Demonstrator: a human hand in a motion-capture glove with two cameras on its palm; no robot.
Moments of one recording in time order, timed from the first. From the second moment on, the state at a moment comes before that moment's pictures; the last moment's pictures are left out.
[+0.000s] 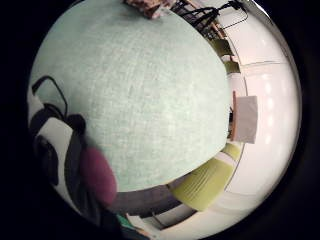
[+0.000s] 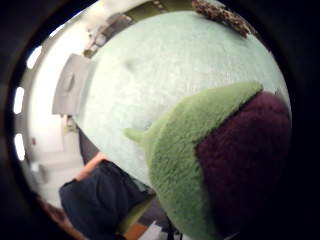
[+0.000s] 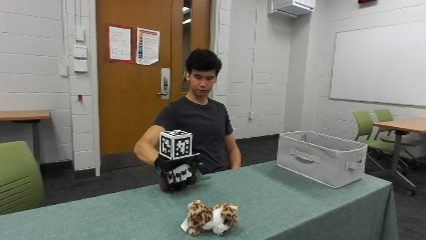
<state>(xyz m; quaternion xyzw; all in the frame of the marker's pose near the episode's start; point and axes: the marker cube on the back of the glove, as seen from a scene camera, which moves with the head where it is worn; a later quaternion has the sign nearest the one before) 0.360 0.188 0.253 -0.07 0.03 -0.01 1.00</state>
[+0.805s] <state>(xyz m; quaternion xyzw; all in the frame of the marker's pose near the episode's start) 0.247 0.063 0.132 -0.04 0.02 -0.03 1.00</state>
